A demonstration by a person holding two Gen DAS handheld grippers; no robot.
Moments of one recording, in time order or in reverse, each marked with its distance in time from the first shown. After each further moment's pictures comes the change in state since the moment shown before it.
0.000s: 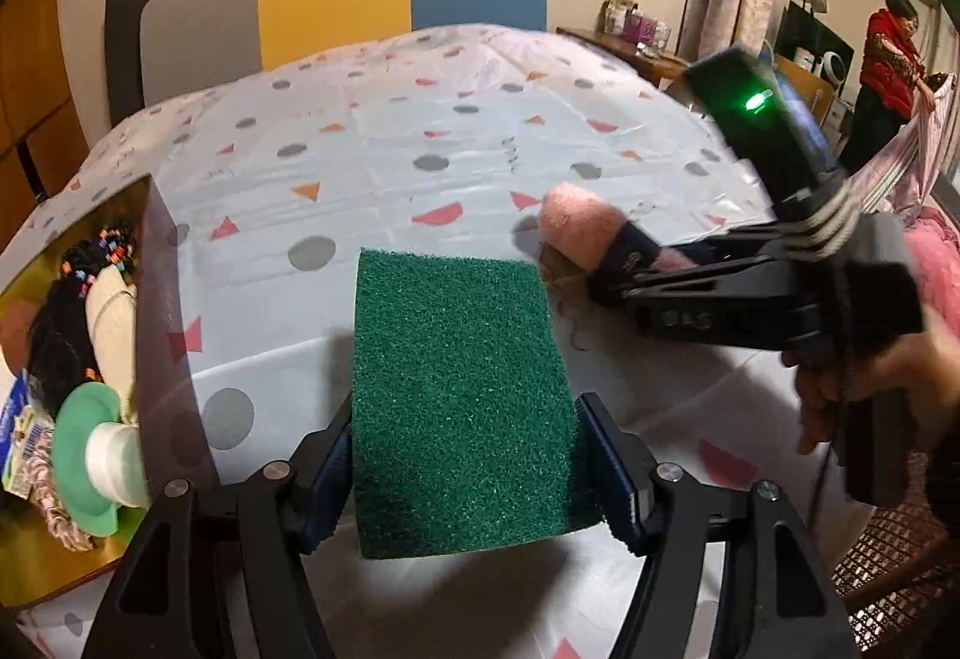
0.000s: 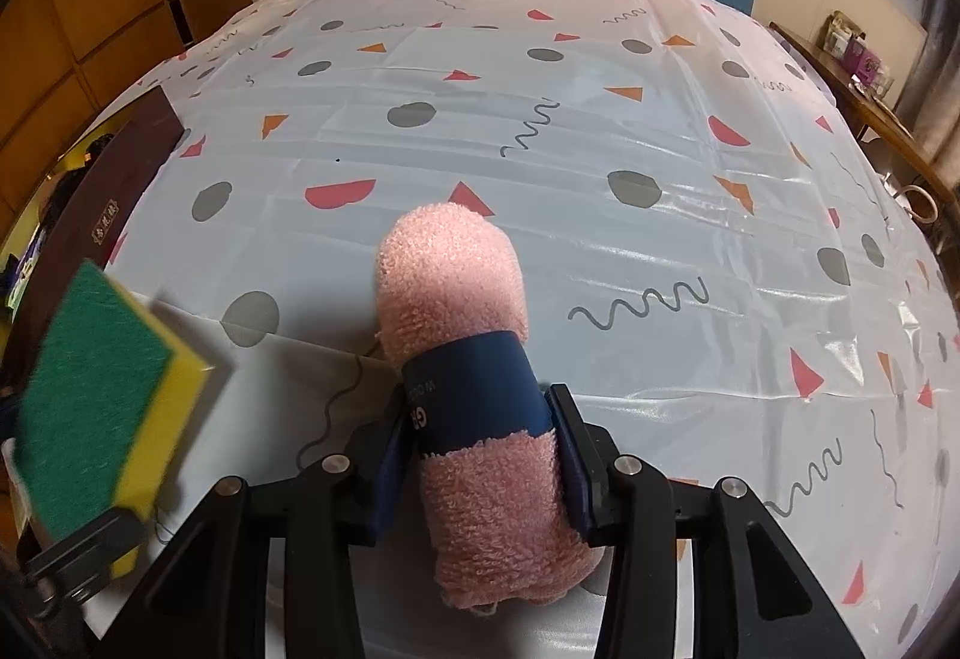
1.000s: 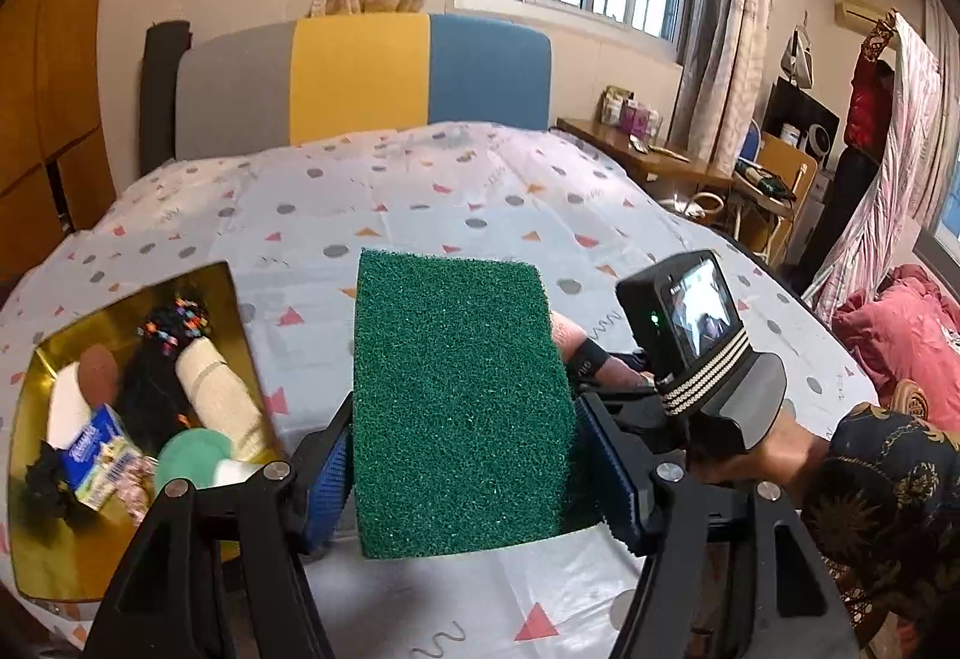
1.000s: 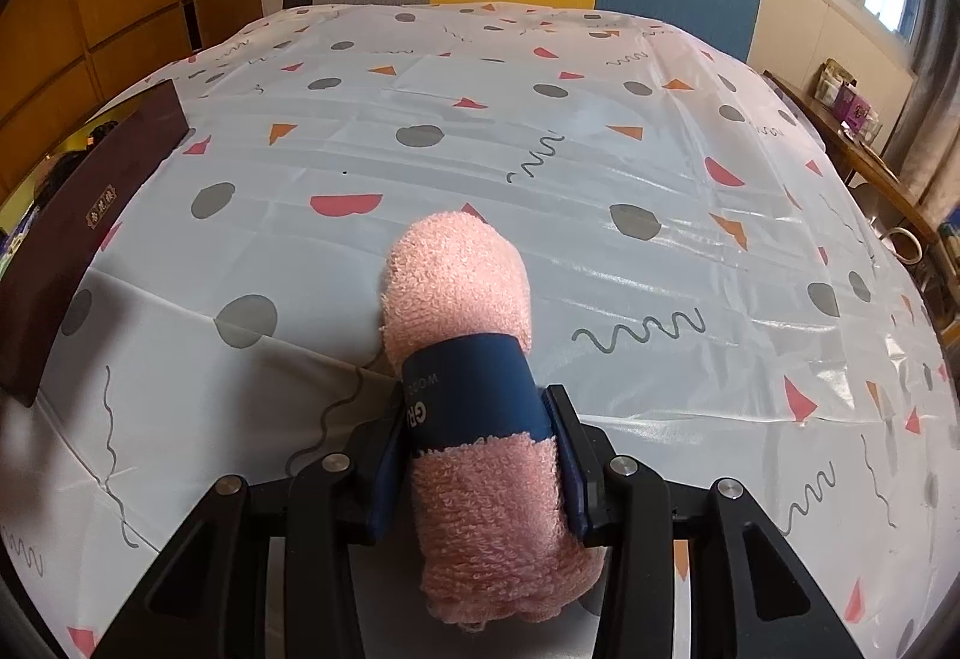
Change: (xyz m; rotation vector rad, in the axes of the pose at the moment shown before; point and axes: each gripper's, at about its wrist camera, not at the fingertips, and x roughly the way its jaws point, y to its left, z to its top) left arm -0.097 0.021 0.018 -0.060 -0.182 -0.020; right arm 0.002 0.011 -0.008 -0.054 -0.104 -0.054
